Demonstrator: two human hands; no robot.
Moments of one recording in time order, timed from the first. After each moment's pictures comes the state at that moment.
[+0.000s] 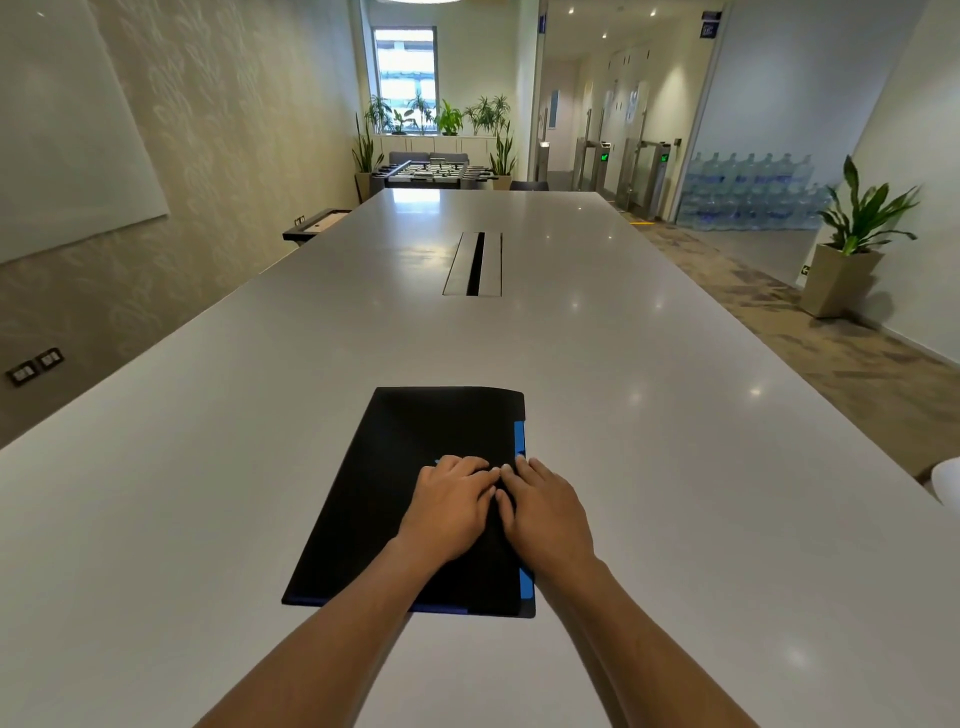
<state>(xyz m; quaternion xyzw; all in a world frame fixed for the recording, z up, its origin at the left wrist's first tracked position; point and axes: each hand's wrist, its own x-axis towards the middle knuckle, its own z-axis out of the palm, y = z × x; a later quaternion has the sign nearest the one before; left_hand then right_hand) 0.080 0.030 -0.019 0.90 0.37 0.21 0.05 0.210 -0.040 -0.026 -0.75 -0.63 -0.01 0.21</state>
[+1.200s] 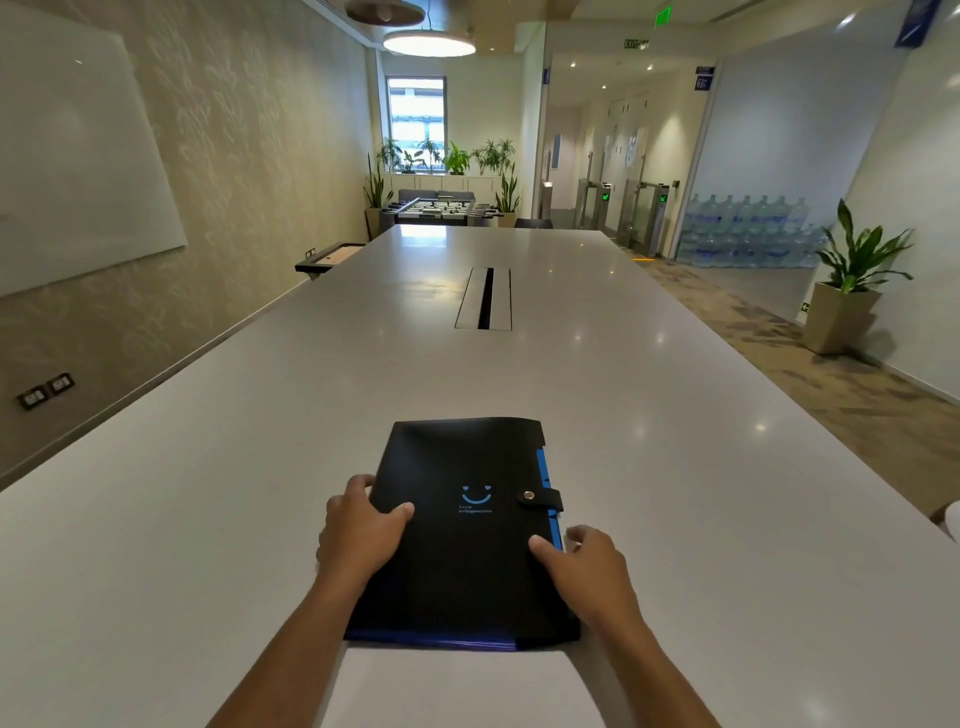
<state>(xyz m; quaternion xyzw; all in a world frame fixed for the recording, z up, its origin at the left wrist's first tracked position) -0.009 0.033 0.033 0.63 0.66 0.28 0.30 0.196 -0.086 0.017 -0.80 -0.38 0.26 0.38</state>
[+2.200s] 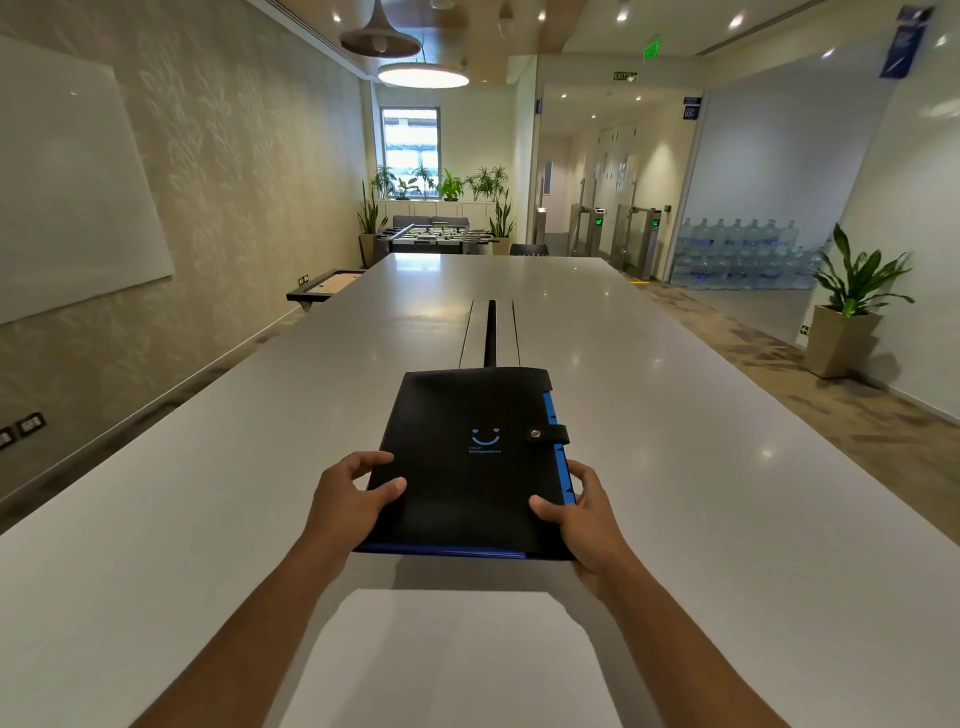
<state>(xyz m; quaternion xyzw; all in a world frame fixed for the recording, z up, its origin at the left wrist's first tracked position) 0.005 0.196 0.062 0.64 0.48 0.43 0.42 0.250 0.089 0.042 -0.57 -0.31 0.45 0.62</state>
